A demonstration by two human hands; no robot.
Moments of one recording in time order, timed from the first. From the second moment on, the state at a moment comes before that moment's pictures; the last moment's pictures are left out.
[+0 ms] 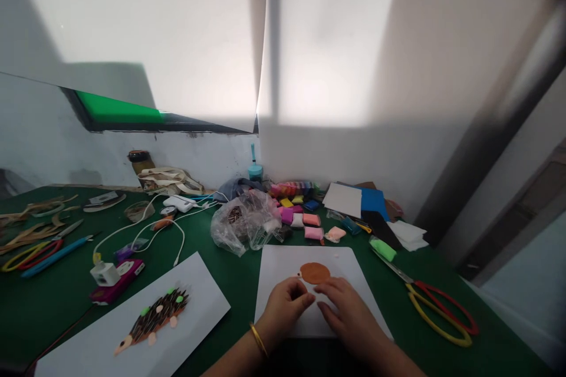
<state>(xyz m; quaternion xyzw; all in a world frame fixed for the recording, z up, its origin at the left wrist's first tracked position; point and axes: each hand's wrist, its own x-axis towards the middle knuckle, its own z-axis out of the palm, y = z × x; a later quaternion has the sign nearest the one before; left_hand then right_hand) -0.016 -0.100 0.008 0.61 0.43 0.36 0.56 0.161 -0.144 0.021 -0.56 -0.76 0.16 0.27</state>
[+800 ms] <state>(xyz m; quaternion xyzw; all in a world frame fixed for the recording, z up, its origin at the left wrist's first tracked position) -0.014 -0.080 0.030 0.28 0.31 0.44 0.80 0.181 -0.109 0.019 -0.56 -0.74 0.11 0.36</state>
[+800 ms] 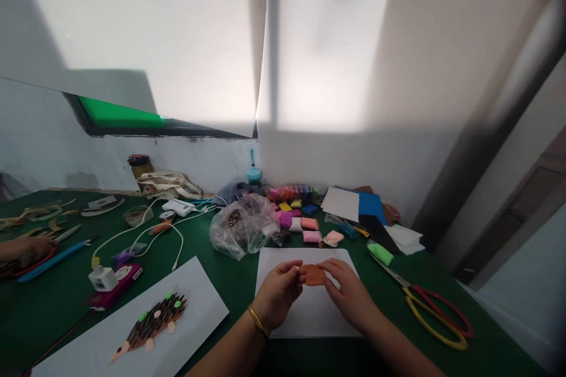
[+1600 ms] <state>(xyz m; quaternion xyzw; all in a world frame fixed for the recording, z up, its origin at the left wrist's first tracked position) 0.008 -0.094 0.030 0.32 0.24 0.42 0.82 0.147 -0.116 0.036 -0.48 -0.68 0.20 0.52</state>
